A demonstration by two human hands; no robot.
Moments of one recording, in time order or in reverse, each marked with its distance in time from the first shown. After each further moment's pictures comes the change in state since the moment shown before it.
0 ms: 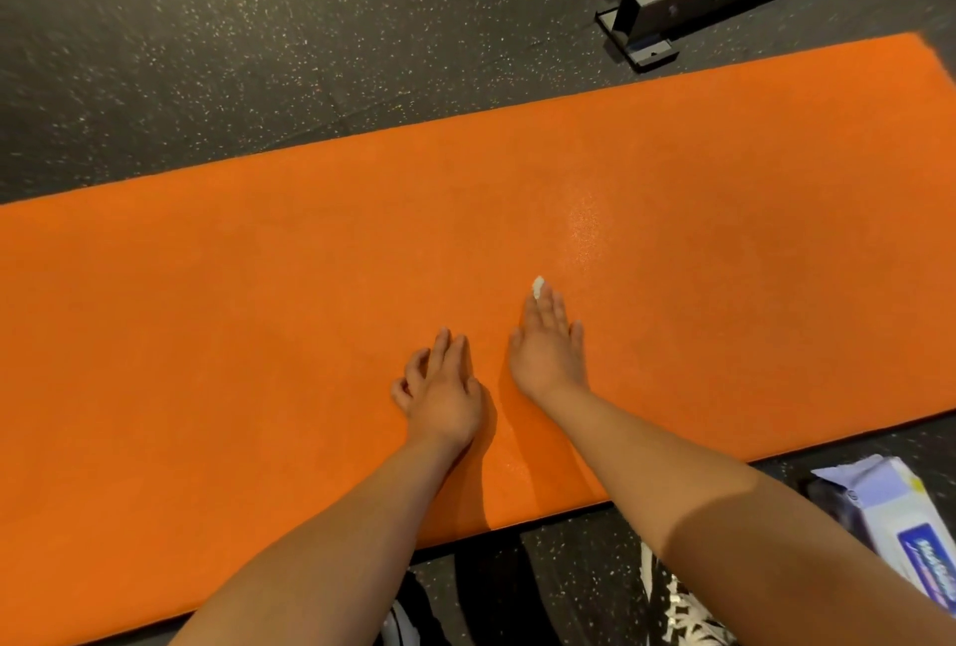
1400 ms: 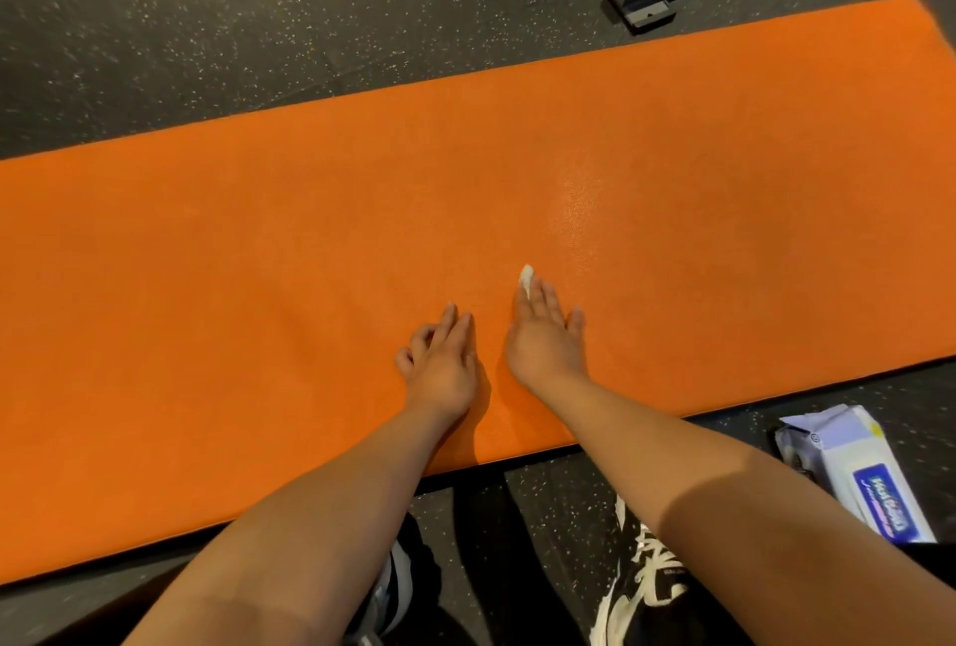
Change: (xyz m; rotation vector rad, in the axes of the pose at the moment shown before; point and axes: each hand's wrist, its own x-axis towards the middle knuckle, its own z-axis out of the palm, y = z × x) left_hand -0.028 -0.007 0.014 0.059 -0.024 0.133; right_hand -0.045 0.015 0.006 -0.127 -0.070 -0.014
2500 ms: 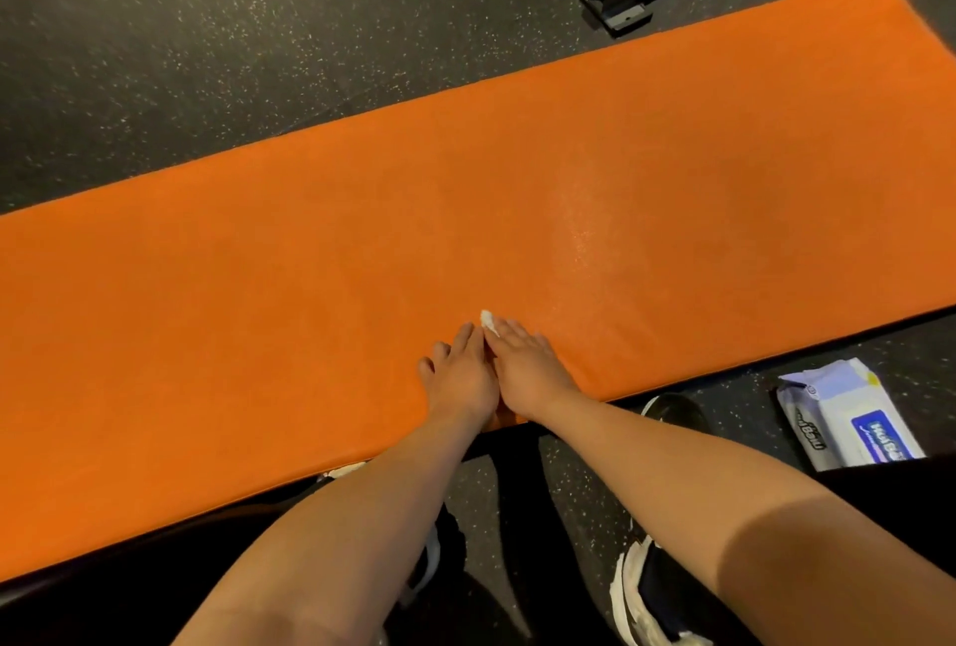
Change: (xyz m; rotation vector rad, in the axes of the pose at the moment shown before) left_hand -0.050 0.022 -0.003 0.158 -0.066 -0.059; right_hand -0.065 -0.008 0.019 0.079 -0.183 -0.276
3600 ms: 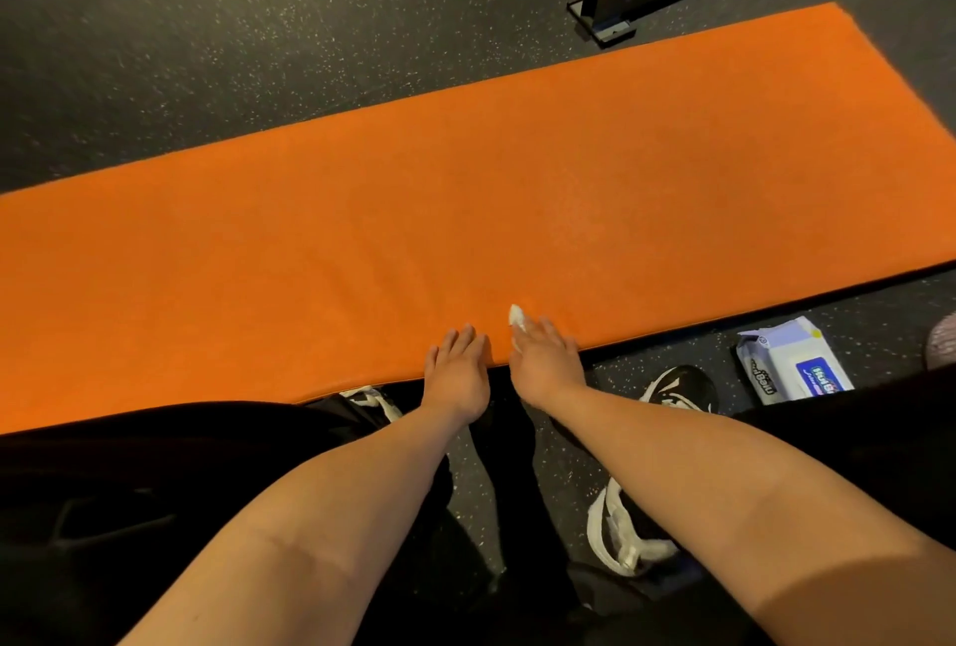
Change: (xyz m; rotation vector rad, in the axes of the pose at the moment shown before) left_hand -0.076 -0.027 0.030 -0.086 -0.022 0.178; right_hand -0.084 -0.001 0.021 -0.046 0.089 0.206
